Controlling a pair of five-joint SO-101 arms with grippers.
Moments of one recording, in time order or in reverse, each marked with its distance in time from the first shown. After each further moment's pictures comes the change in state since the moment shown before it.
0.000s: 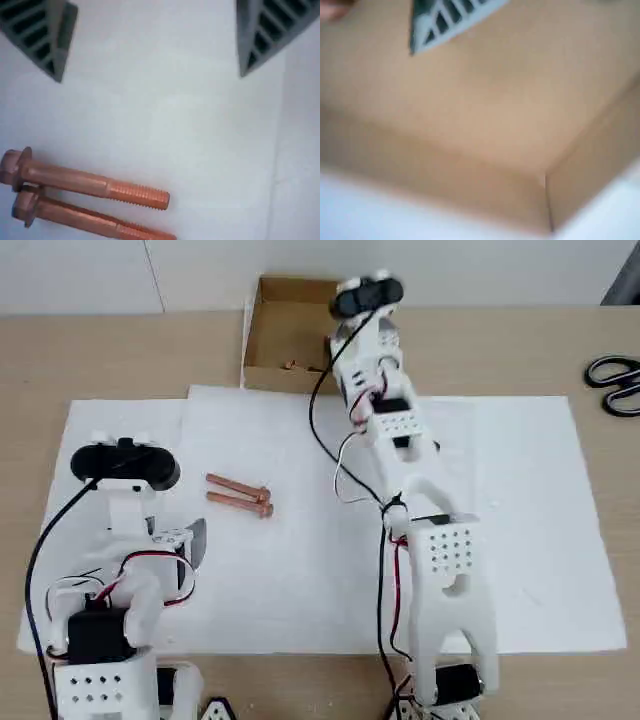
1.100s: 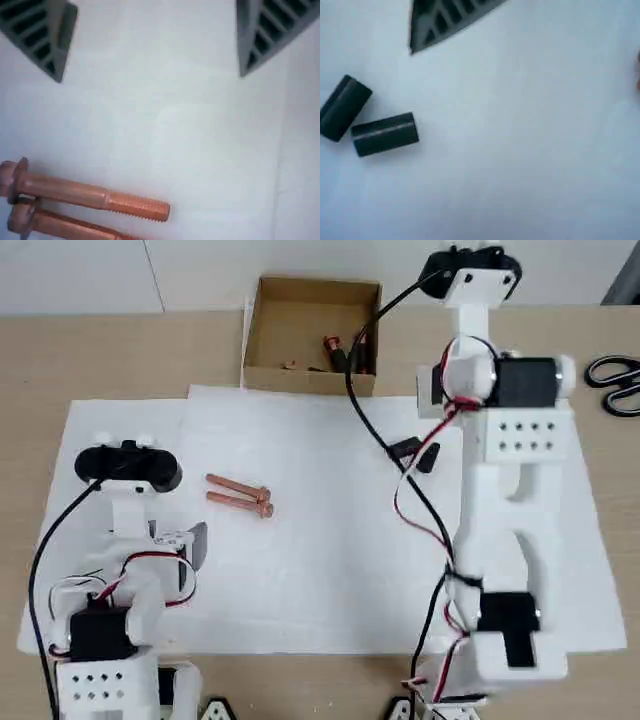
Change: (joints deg) left arm 0.0 0.0 1.1 0.0 -0.3; right arm 8.4 -50.1 0.9 87.9 0.0
